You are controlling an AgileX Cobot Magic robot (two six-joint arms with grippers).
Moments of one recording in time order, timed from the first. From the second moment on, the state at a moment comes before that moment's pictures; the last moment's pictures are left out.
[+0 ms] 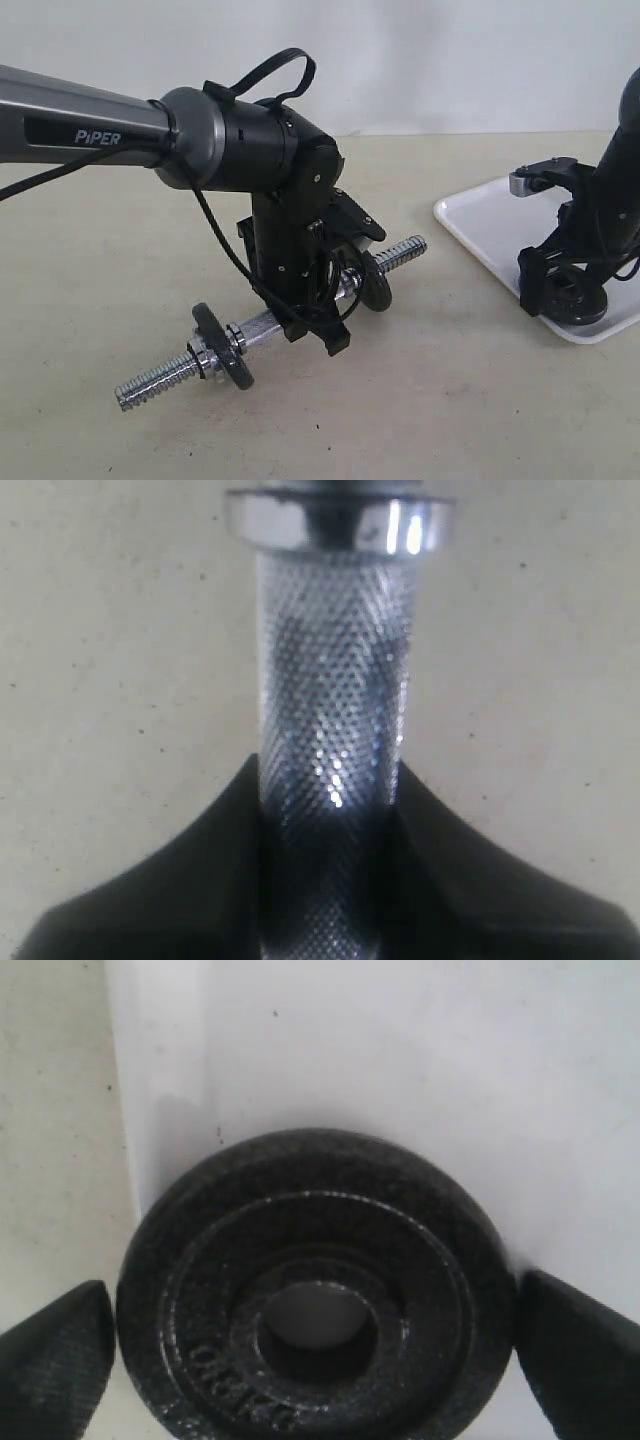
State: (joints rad) left arm -0.74 2.16 -1.54 0.13 0.97 0.12; right arm -0.01 2.07 -1.34 0.16 0.94 -0.62
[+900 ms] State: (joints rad) left arm -0.74 2.16 -1.54 0.13 0.97 0.12; right arm -0.01 2.07 -1.34 0.16 0.94 -0.60
